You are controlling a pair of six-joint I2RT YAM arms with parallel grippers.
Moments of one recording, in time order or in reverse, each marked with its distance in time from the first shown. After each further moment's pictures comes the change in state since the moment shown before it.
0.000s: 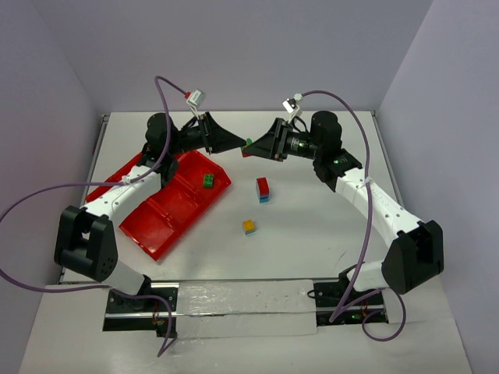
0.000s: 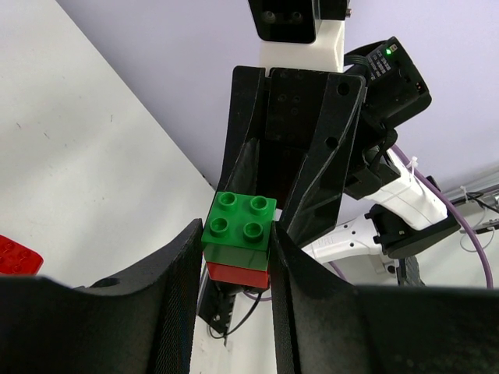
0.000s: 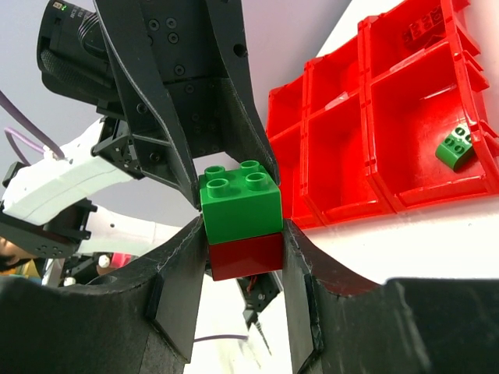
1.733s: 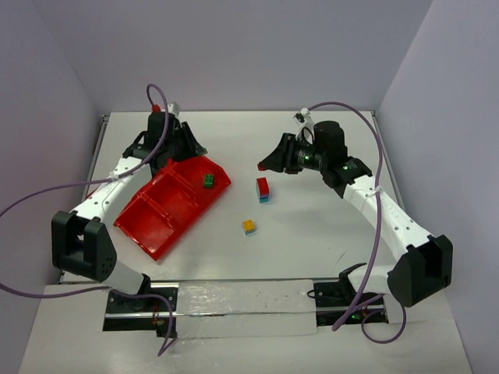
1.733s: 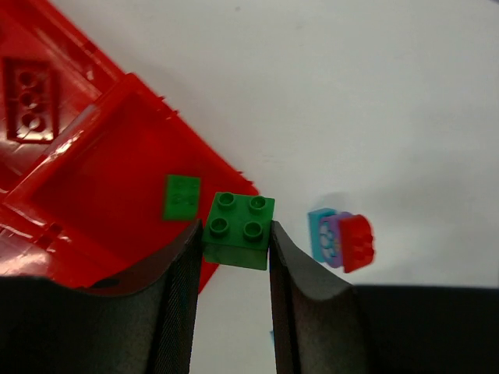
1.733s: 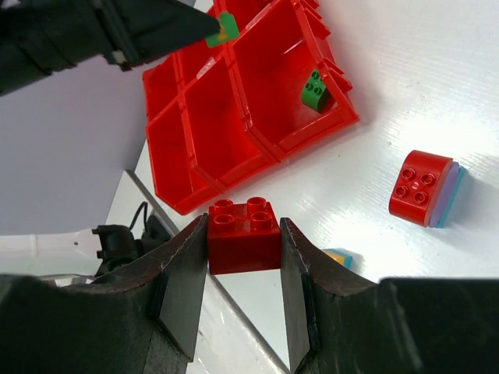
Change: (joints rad) left arm 0.074 -0.014 0.142 -0.925 -0.834 0.502; right arm -0.023 -0.092 -0.040 -0.356 0.237 -0.258
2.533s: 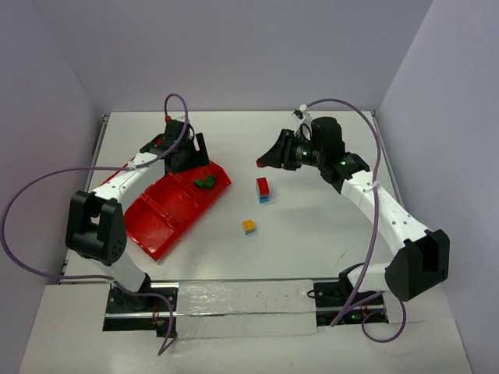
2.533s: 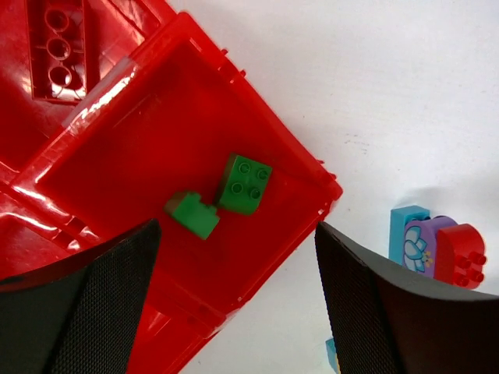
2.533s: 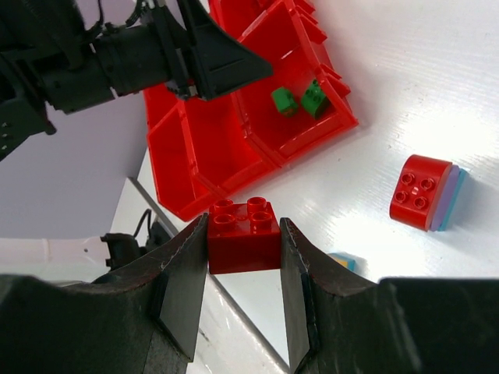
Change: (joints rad) left arm -0.040 0.145 -0.001 -0.076 -0.140 0.050; right arm 0.008 0.037 0.044 -0.014 0.019 0.023
